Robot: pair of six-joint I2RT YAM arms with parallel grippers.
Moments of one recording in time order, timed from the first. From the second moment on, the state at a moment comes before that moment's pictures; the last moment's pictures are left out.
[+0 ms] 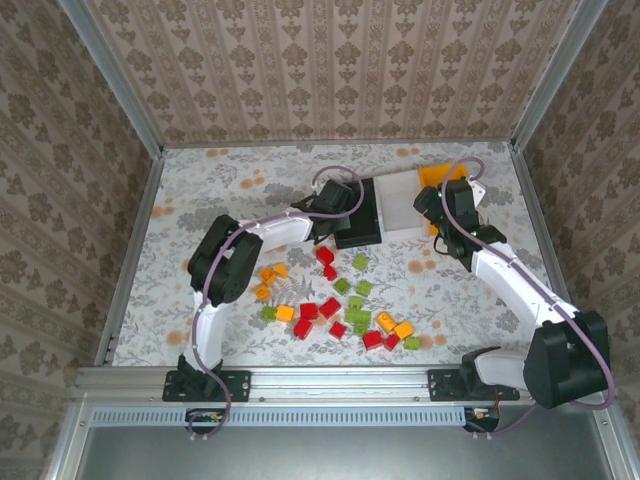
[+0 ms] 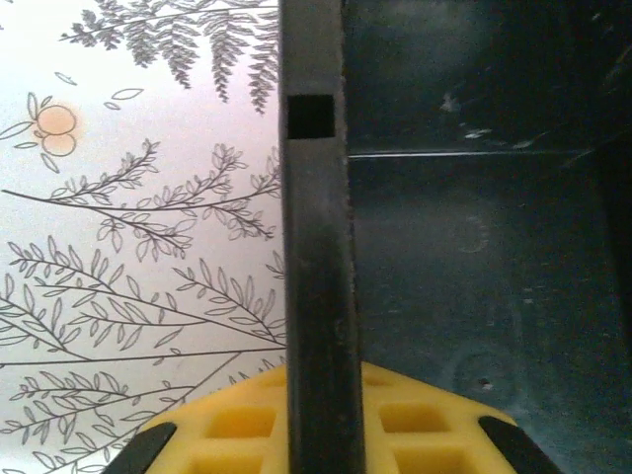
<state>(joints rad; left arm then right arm) -0.73 2.11 1.46 -0.23 -0.19 -0.70 0.21 1.26 0.89 -0.28 0.31 0.77</state>
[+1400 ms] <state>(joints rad) -0.42 1.80 1.12 -0.32 -0.13 -0.27 0.21 1.21 0.83 -0.27 0.30 0.74</state>
